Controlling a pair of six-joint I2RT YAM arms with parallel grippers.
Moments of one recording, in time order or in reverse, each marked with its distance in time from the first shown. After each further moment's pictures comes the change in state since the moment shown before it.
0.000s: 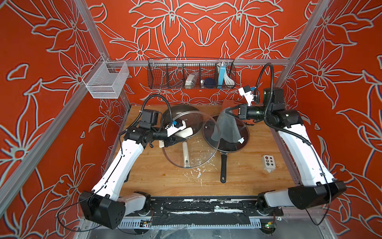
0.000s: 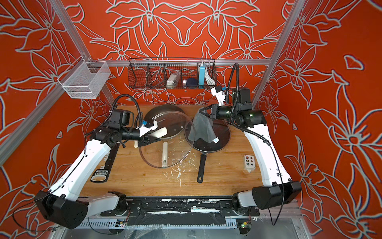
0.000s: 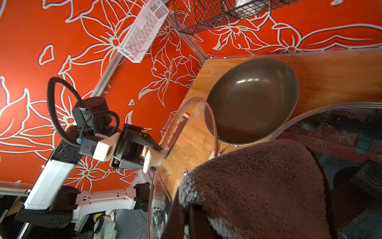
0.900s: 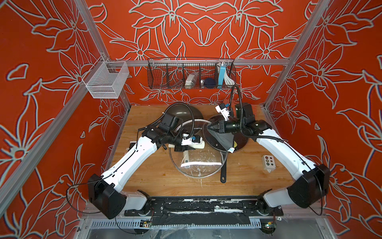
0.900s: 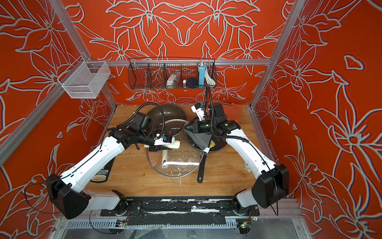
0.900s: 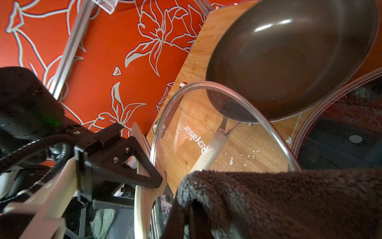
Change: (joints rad) left arm -0.262 0.099 0.023 -0.021 -0.214 0.237; right arm 0.246 0.061 -0.324 0.297 0.132 0.060
